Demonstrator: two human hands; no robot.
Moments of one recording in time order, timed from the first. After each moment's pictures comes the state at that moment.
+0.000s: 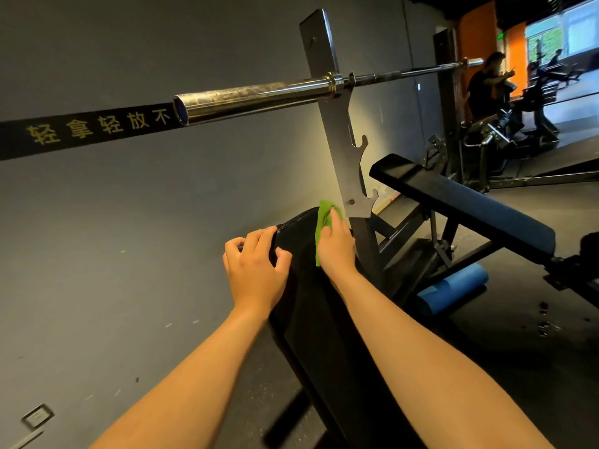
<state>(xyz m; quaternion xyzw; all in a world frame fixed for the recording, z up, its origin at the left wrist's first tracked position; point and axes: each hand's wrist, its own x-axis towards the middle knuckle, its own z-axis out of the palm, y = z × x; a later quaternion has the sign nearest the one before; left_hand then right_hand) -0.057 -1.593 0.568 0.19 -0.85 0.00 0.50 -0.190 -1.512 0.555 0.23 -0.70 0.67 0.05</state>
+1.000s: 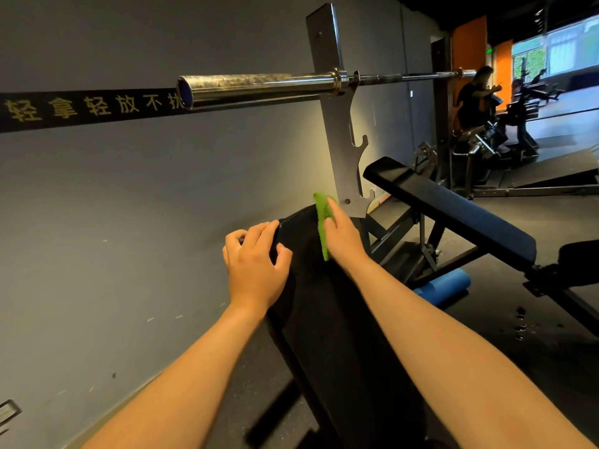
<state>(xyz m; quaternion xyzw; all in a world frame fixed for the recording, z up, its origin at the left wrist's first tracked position) -0.054 -1.600 0.564 0.15 -0.85 -0.02 0.51 -0.210 -1.502 0.561 0.30 -0.70 0.65 0.02</state>
